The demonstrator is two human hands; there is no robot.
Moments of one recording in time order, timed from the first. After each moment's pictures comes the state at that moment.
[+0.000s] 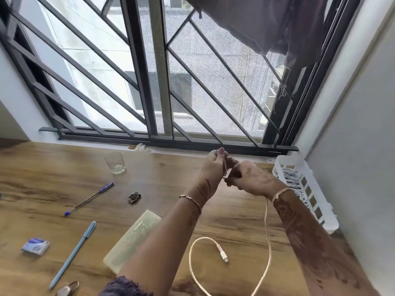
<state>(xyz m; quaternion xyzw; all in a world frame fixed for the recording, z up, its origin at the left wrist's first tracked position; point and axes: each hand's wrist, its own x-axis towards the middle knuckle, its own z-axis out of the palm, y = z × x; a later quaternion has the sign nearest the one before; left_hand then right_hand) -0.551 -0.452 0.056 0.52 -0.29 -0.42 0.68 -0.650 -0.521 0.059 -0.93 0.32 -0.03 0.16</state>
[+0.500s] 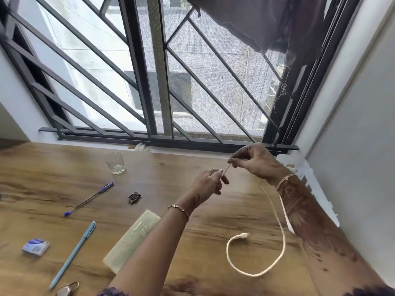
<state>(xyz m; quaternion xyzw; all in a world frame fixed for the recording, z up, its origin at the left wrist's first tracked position) -0.530 -0.432 0.018 0.63 -0.42 -0.40 0.51 -0.664 -0.526 0.094 -0.83 0.34 -0.20 0.40</state>
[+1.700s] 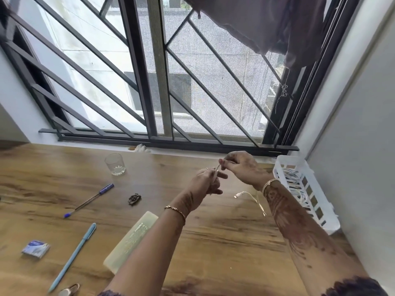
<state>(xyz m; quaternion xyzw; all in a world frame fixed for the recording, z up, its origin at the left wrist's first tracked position) -0.525 -0.425 0.025 0.56 -0.32 -0.50 0.57 -0.641 -0.508 0.083 -0.84 0.35 -0.20 0.36</state>
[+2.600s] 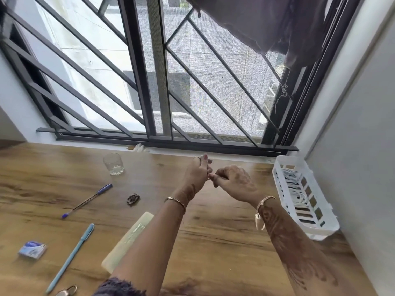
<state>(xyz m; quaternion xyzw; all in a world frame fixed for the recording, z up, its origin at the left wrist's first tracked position) -0.503 -0.452 0.020 0.62 -0.31 -0.35 0.63 -0.638 -0.478 0.069 -0.89 0.35 -0.12 0.27</state>
